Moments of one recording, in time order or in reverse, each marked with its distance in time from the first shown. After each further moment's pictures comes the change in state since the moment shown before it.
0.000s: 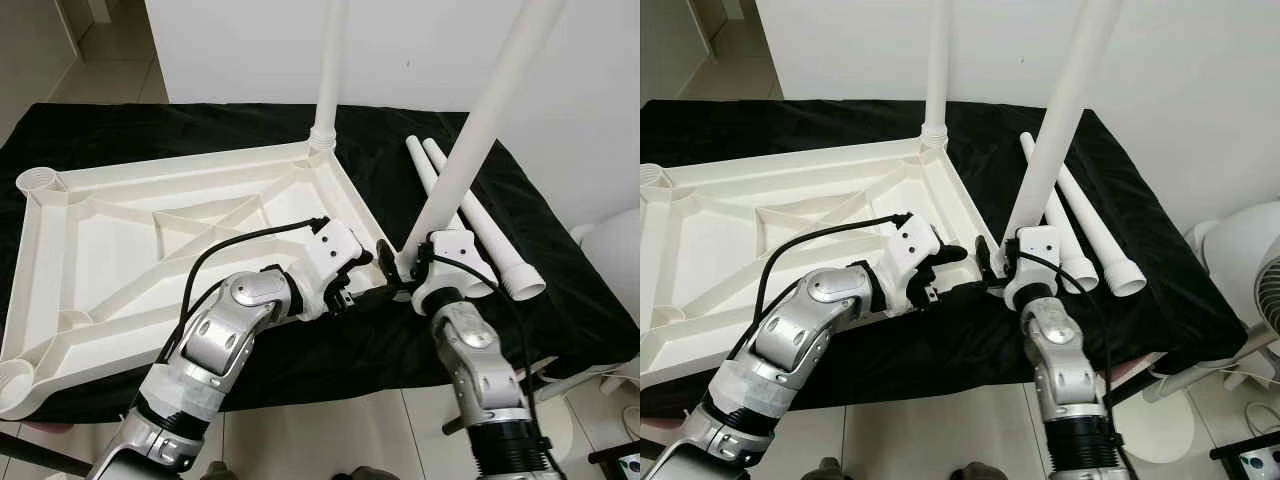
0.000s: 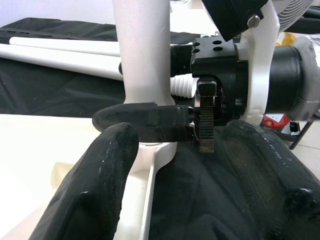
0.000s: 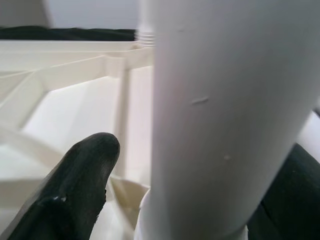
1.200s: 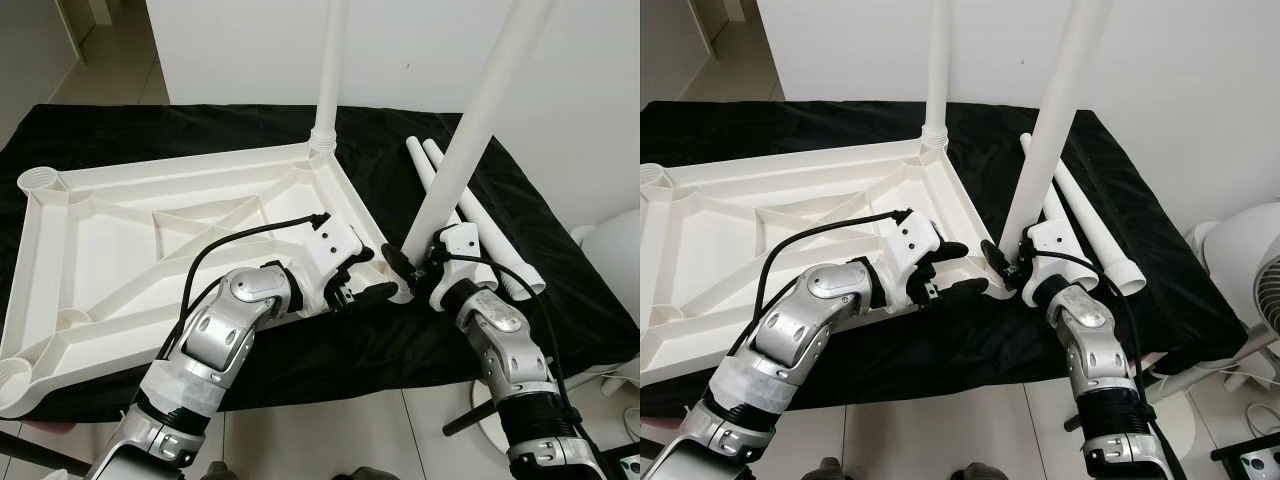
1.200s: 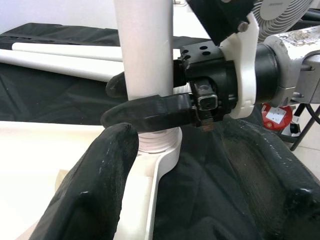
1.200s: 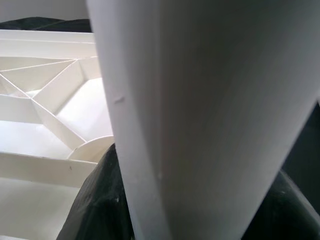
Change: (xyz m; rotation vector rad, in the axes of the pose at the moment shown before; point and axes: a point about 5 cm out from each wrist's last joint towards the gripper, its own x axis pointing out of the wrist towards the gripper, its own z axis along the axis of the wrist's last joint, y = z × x) left arm 0.000 0.003 0.003 0.005 -0.007 0.007; right arm 0.011 -0.017 -0.007 0.008 0.021 0.213
